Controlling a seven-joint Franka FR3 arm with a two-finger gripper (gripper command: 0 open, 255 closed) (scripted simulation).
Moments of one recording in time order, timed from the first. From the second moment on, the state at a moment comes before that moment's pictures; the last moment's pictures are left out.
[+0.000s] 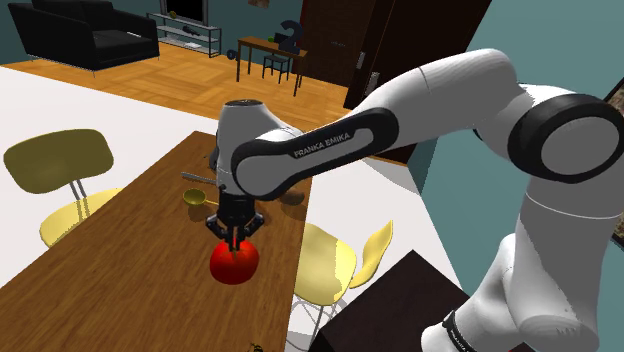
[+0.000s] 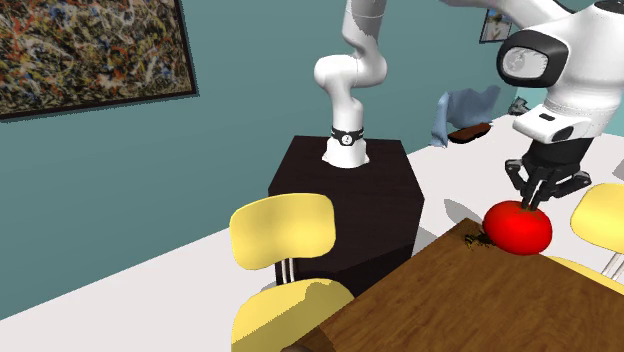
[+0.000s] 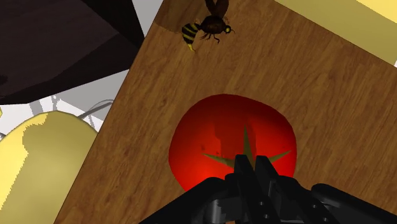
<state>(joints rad) 0.39 0.38 0.24 -1.86 0.05 2.15 0.98</state>
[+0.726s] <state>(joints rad) 0.40 0.46 0.23 -1.89 0.04 2.27 0.97</state>
